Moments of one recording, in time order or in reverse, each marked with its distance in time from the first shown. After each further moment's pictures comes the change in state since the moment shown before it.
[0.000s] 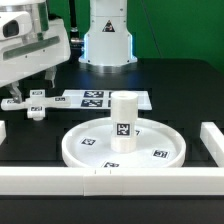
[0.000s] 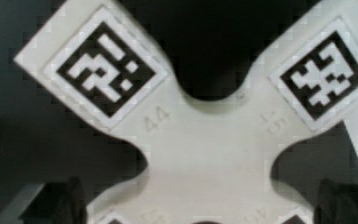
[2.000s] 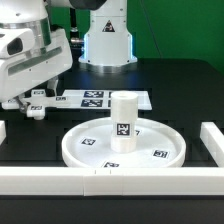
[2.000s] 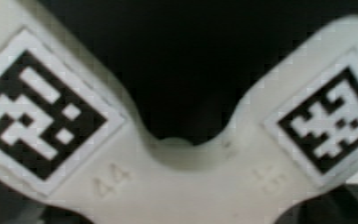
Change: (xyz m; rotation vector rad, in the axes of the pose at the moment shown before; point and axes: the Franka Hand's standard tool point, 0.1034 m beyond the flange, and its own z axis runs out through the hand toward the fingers) arm -0.006 -0.013 0.026 0.052 -0.015 0.004
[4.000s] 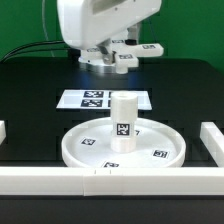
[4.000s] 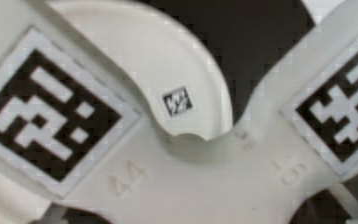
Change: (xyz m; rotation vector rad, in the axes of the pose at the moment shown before) arm 0.208 -0.005 -0.121 0.103 0.017 0.015
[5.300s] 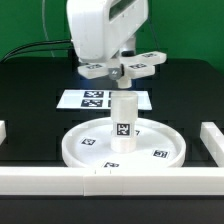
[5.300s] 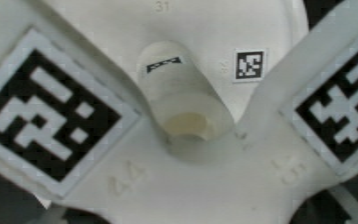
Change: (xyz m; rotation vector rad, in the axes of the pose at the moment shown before) arm 0.000 0.039 0.004 -0.069 0.065 -0.259
